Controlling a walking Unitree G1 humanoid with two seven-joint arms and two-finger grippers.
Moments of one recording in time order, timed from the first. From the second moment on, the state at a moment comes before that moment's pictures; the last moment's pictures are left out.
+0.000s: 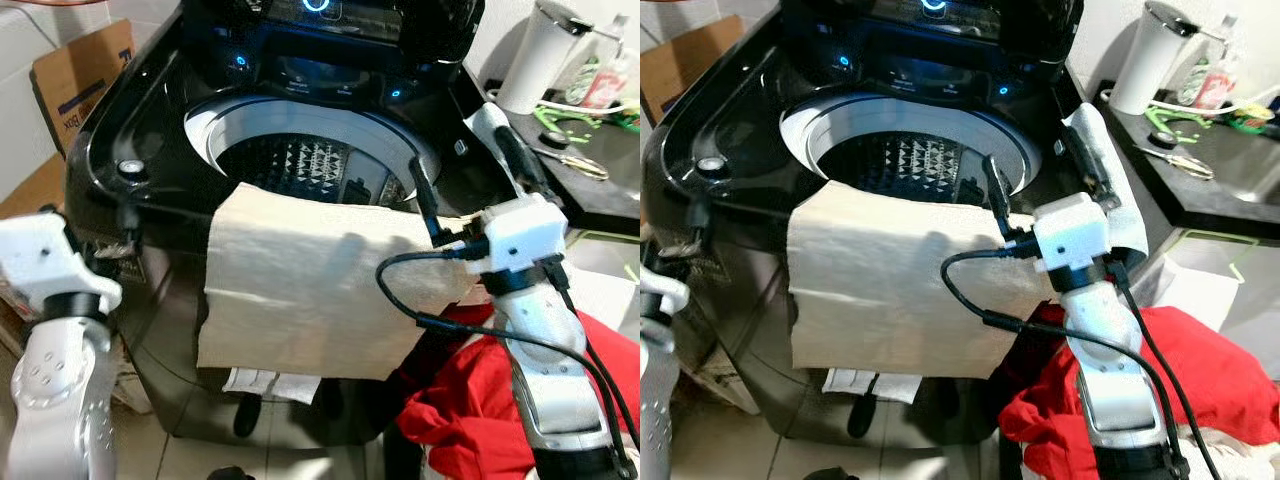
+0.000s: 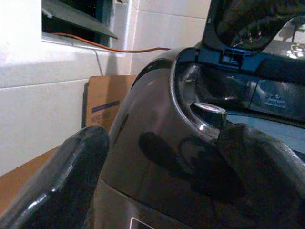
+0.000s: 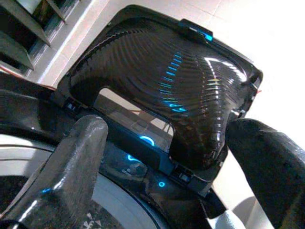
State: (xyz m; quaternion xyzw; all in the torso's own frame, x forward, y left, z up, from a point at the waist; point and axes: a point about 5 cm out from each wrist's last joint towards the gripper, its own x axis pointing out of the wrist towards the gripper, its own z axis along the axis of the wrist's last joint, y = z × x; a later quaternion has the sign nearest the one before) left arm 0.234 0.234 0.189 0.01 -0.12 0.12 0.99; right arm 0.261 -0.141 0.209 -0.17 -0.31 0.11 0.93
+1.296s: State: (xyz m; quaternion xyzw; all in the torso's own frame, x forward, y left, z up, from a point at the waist) left arm 0.255 0.204 0.181 0.00 -0.09 0.04 1.00; right arm 0.271 -0.140 0.163 -0.09 -0.18 0.14 0.97
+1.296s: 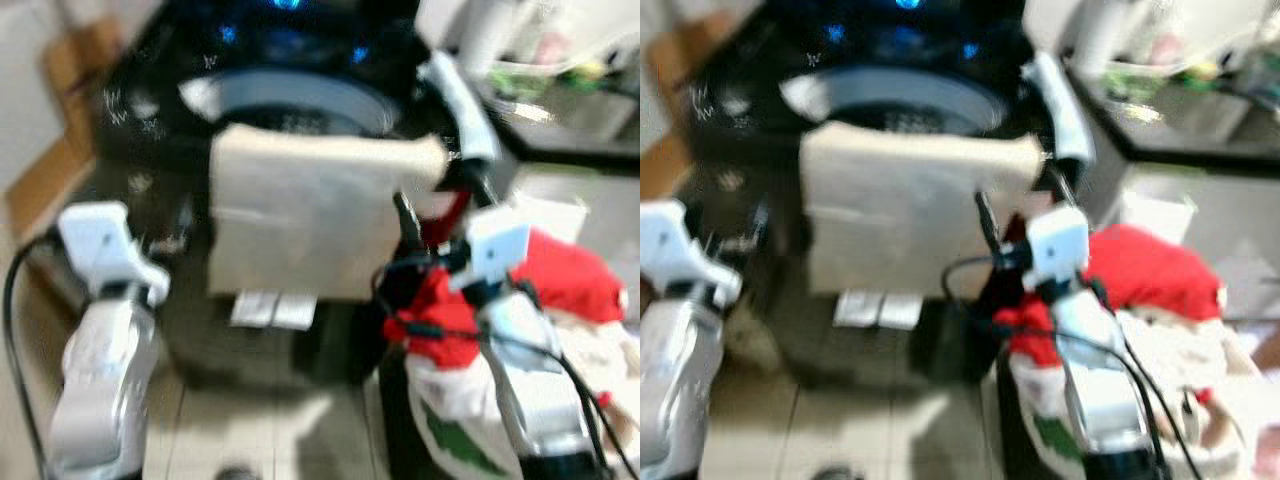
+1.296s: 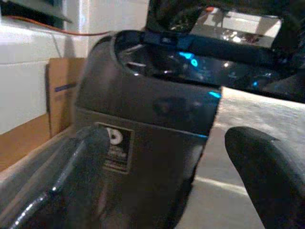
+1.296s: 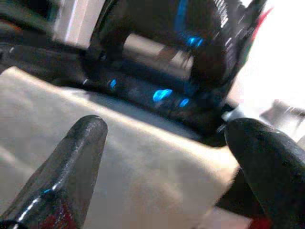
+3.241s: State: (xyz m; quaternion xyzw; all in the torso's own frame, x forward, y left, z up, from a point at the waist) left arm 0.237 0.156 0.102 0.13 -0.03 -0.08 0.99; right arm 0.281 -0.156 0.112 -0.08 -0.13 0.12 0.98
